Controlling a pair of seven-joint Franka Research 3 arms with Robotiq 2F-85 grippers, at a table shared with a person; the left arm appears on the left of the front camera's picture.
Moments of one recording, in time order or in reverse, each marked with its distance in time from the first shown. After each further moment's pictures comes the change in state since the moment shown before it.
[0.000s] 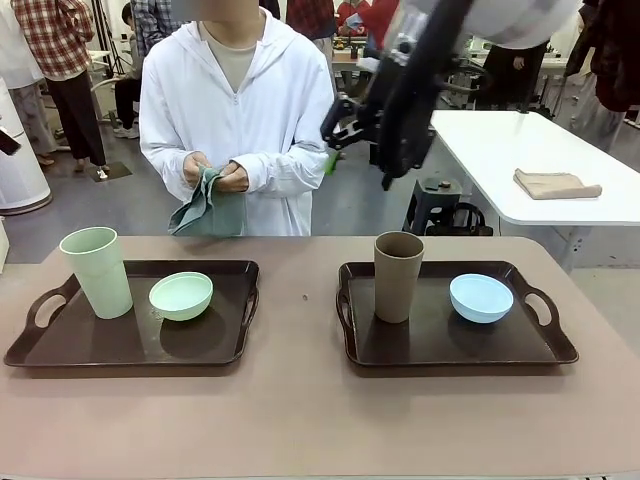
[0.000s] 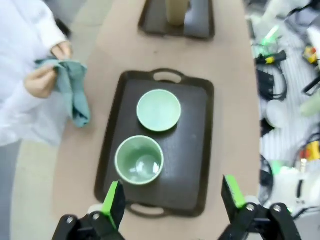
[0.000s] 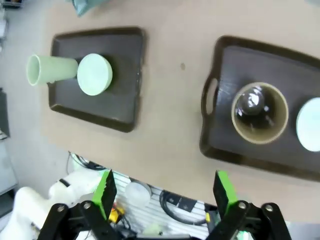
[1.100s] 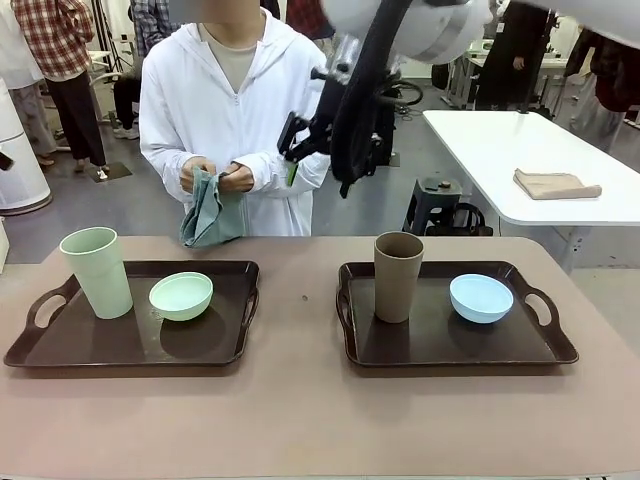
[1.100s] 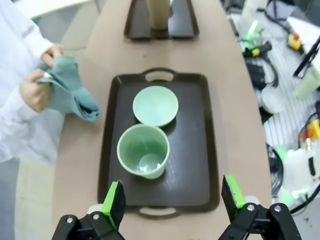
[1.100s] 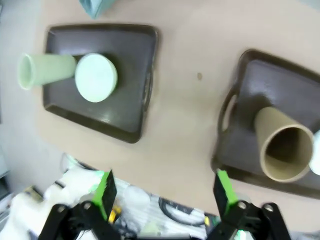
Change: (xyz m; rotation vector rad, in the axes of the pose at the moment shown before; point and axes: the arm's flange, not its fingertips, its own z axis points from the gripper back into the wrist) left arm -0.066 0.035 -0.012 -0.084 -0.082 -0.127; right arm 0.045 0.045 -0.063 -0.054 0.091 0.055
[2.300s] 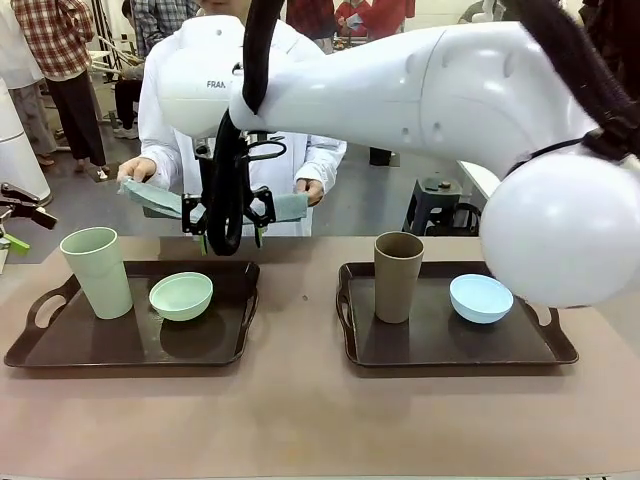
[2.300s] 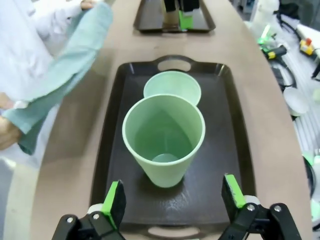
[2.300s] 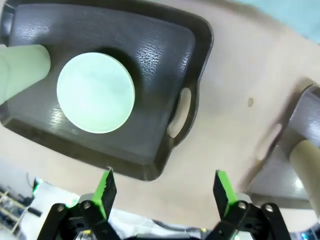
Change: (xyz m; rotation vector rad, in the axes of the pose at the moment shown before) left arm -0.090 0.034 -0.094 0.006 -0.133 0.023; right arm 0.049 0.138 -0.145 -0.242 0.140 0.092
